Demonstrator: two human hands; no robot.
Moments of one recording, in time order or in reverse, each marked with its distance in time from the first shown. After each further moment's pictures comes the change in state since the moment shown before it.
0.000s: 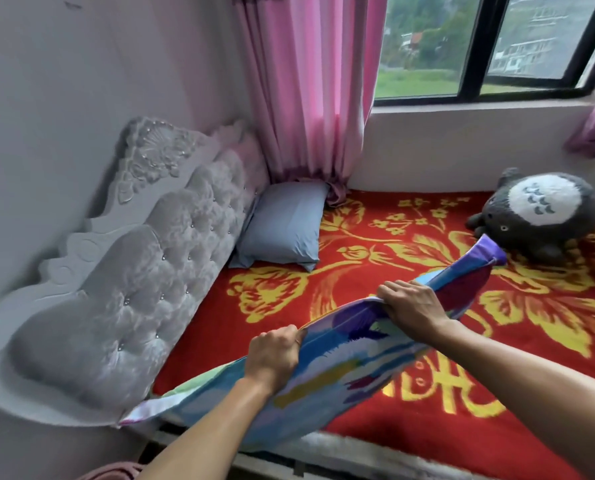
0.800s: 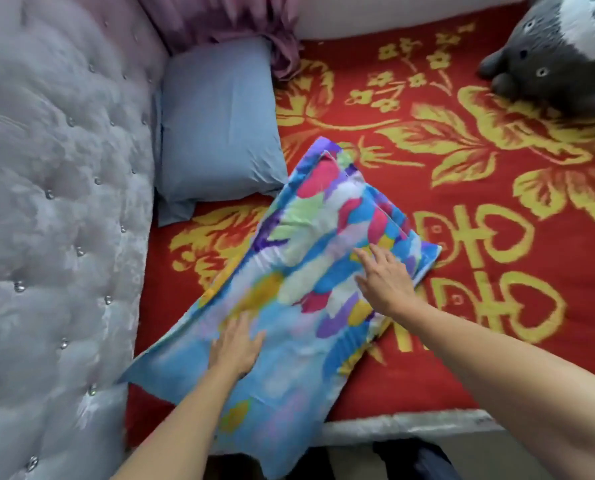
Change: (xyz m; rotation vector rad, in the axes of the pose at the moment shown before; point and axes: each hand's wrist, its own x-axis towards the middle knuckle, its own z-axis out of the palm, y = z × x) left_hand 0.218 -0.250 0.218 0.063 -0.734 -0.285; right_hand 0.125 0.017 0.317 0.140 -0.583 0.729
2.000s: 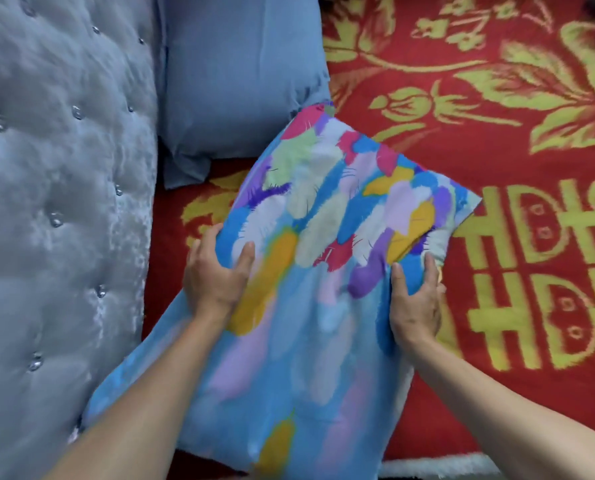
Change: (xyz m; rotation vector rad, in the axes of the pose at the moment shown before) left_hand 0.158 -0.099 -0.044 -0.545 0.642 0.046; right_hand 0.034 -0.129 0.133 0.779 0.306 0.723
